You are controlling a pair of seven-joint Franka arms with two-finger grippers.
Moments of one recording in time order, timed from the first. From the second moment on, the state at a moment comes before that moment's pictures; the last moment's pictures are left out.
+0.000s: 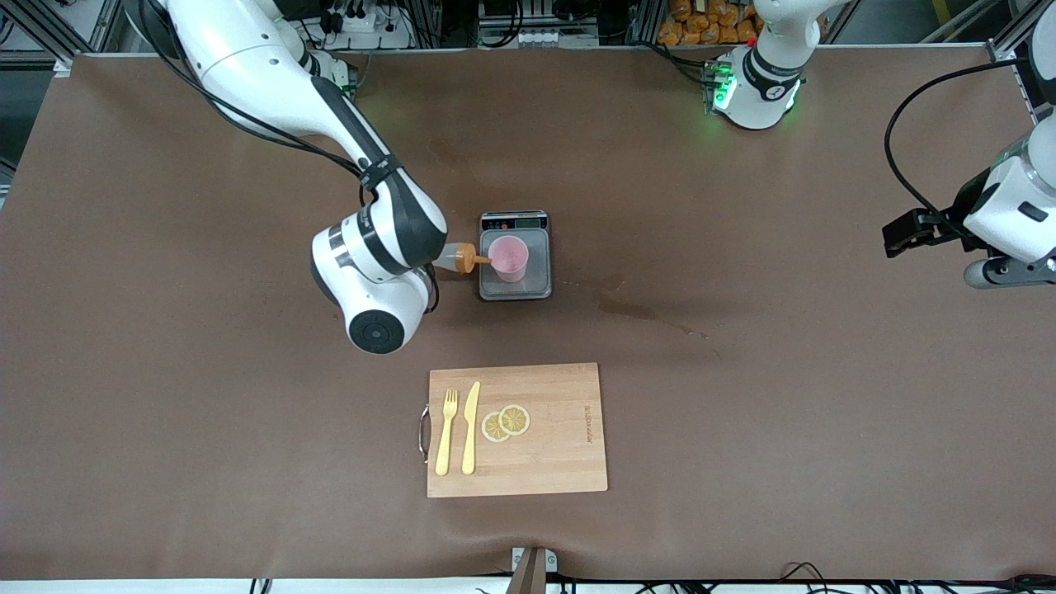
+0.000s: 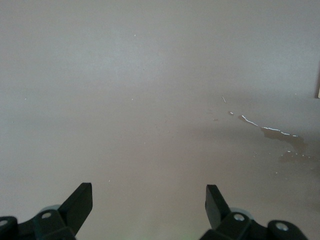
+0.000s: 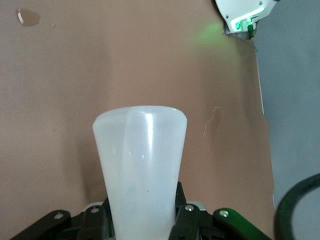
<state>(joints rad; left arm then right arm) 0.40 0.13 -0.54 -1.47 0.15 1.50 -0.18 0.44 0.71 0.07 -1.38 0.25 1.41 2.16</state>
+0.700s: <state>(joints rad) 0.42 0.12 -0.53 -1.43 0.07 1.44 -0.18 0.50 0.71 0.07 -1.33 0.22 1.30 2.28</state>
